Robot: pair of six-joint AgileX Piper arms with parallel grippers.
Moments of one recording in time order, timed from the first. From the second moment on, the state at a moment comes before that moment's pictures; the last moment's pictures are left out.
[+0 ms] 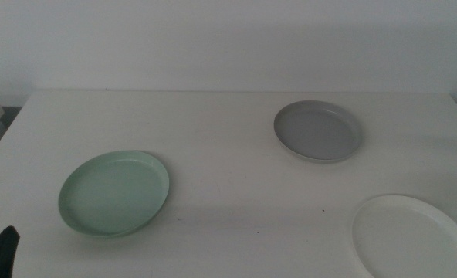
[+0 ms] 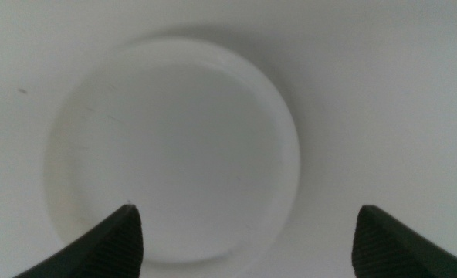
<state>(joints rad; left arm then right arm) -0.06 0.00 0.00 -0.01 0.15 0.03 -0.03 0.96 -0.67 0.02 0.83 0.08</state>
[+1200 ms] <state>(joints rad) -0.06 0.00 0.00 -0.01 0.15 0.03 -0.15 1.70 -0.82 0.03 0.74 0.11</state>
